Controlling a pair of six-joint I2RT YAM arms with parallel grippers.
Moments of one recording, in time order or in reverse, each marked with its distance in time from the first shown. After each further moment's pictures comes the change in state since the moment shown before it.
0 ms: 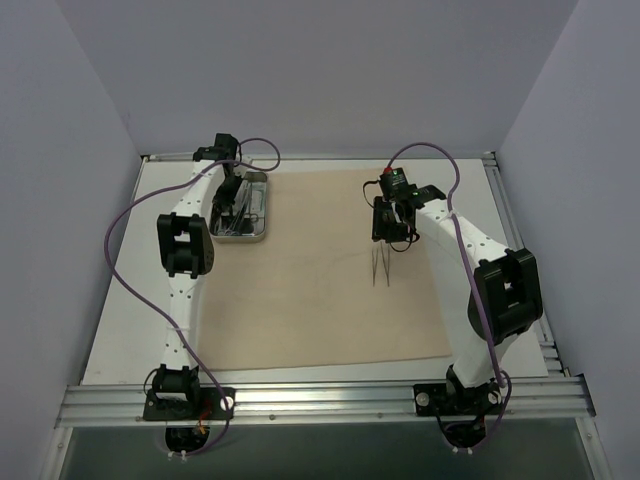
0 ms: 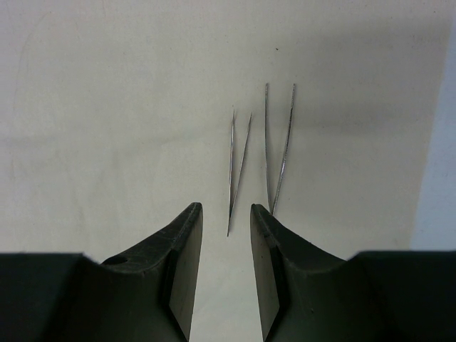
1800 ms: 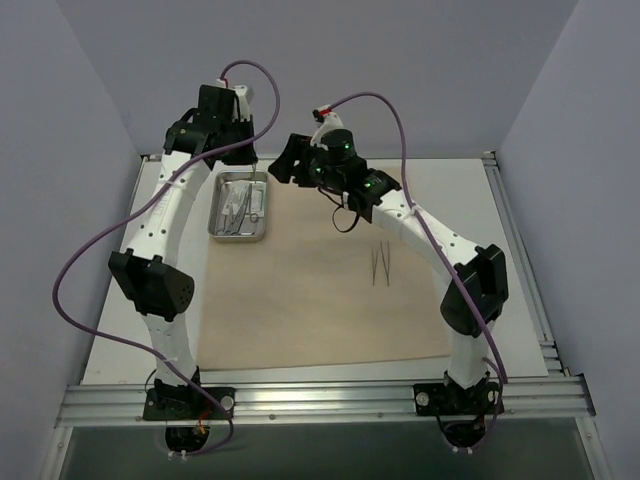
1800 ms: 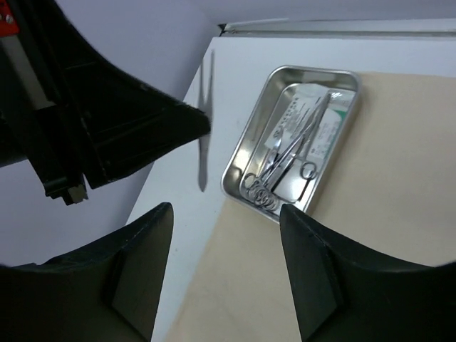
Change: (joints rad) left arm -0.160 -0.667 -0.243 0.105 0.213 -0.487; right arm 0.270 0.135 0.396 0.547 -0.157 0.196
